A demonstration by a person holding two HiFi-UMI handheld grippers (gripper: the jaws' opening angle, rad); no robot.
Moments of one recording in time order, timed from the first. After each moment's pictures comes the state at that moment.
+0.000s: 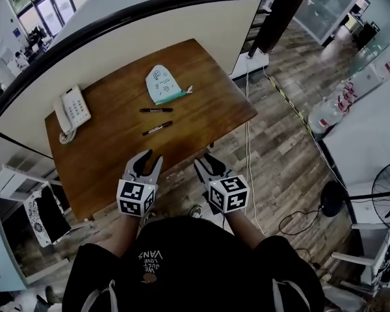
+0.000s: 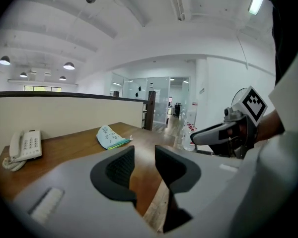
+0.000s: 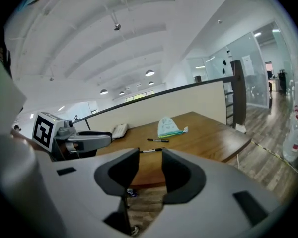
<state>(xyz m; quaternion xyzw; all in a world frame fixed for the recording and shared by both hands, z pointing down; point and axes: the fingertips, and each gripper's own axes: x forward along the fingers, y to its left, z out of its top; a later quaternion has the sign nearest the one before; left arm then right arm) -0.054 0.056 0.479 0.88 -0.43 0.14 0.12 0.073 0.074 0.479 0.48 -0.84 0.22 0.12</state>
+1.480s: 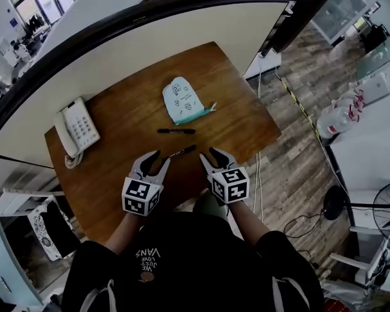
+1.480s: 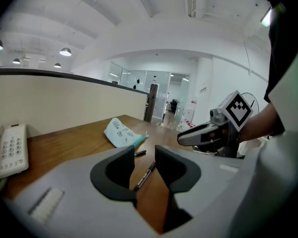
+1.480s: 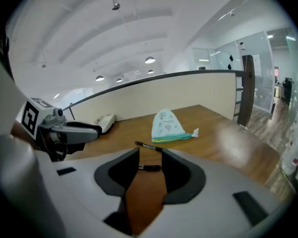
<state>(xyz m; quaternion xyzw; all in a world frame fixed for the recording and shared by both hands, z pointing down) -0.113 -0.074 0.522 0.89 -0.39 0.16 0.17 0.009 -0.081 0.537 0.47 -0.83 0.22 0.20</state>
